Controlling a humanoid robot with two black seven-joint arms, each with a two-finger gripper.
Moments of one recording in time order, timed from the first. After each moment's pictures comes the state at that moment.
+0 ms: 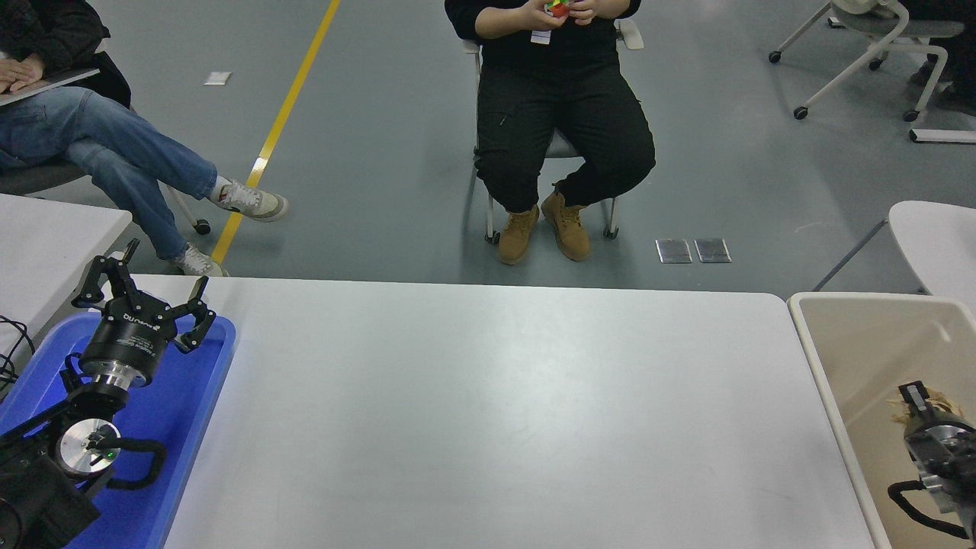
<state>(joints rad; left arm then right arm) -0.56 0.46 -0.57 -0.39 -0.23 -0.70 -0.60 0.63 -0.29 0.14 -0.04 -0.39 -0.17 0.04</state>
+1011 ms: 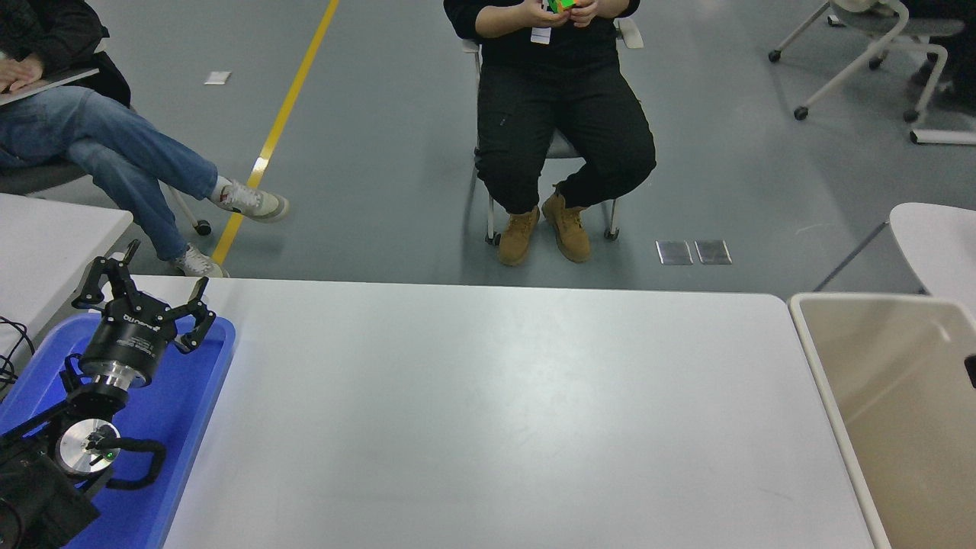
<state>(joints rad) -0.56 0.46 -0.57 -0.39 -0.23 -0.70 -0.60 0.85 -0.61 0.65 0.31 -0.39 -0.16 0.04</state>
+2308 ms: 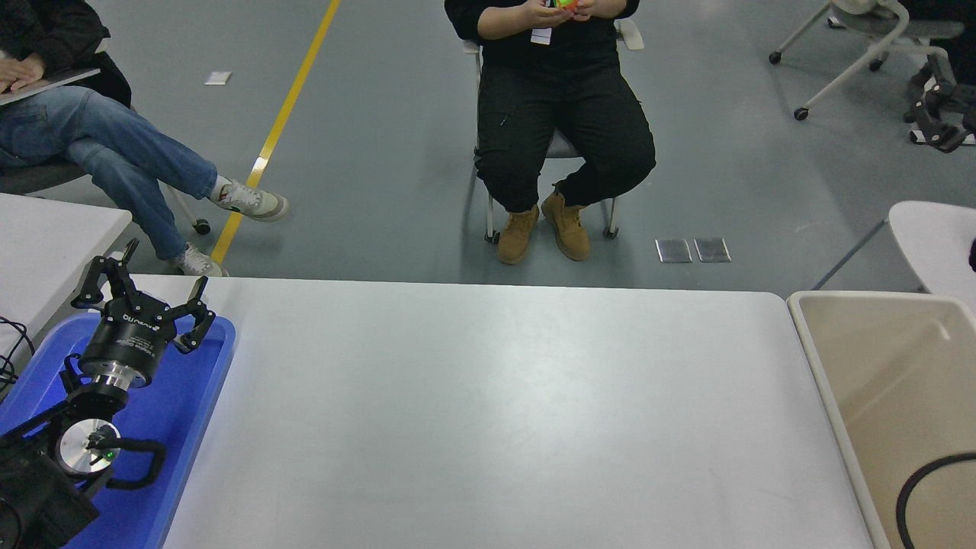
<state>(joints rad) -0.56 0.46 -0.57 -0.39 -0.23 -0.70 -0.60 0.57 -0.47 1.47 1.01 -0.40 0.08 0.09</state>
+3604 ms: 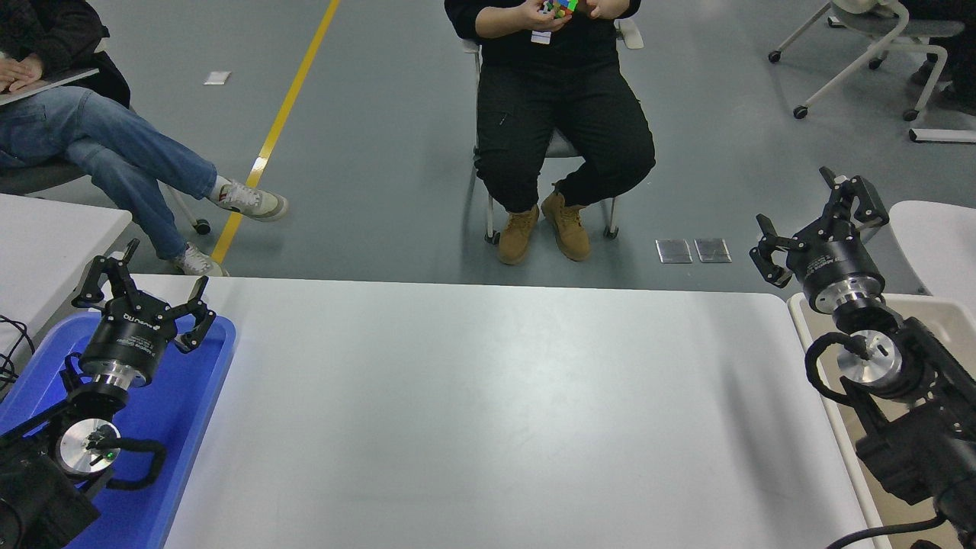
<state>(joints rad) -0.56 0.46 -0.57 -0.39 -0.23 -0.70 -0.60 0.56 -0.27 1.30 0.80 -0.40 0.08 0.25</state>
